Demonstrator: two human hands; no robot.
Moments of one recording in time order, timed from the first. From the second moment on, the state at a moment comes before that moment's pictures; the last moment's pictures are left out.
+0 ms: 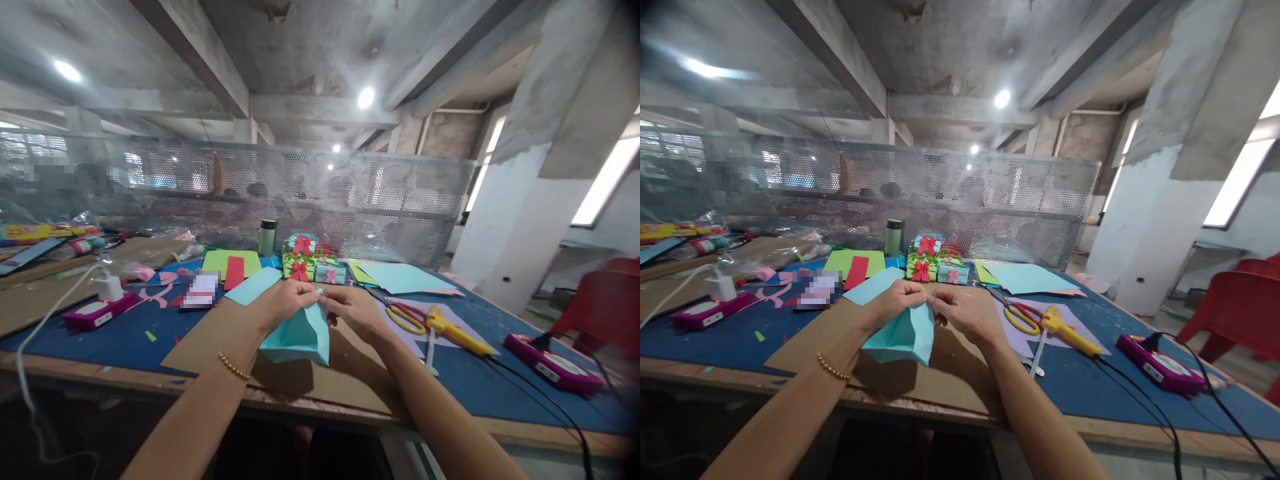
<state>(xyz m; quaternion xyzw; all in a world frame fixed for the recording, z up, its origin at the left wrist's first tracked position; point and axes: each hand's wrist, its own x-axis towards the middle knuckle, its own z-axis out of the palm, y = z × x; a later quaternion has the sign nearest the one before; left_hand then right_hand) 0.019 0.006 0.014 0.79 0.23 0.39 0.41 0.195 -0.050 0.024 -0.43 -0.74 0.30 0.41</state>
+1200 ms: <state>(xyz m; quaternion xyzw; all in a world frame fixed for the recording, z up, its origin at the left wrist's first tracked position) 0.020 0.004 0.018 0.81 0.28 0.35 0.38 0.204 -0.039 0.018 -0.46 -0.76 0.26 0.38</state>
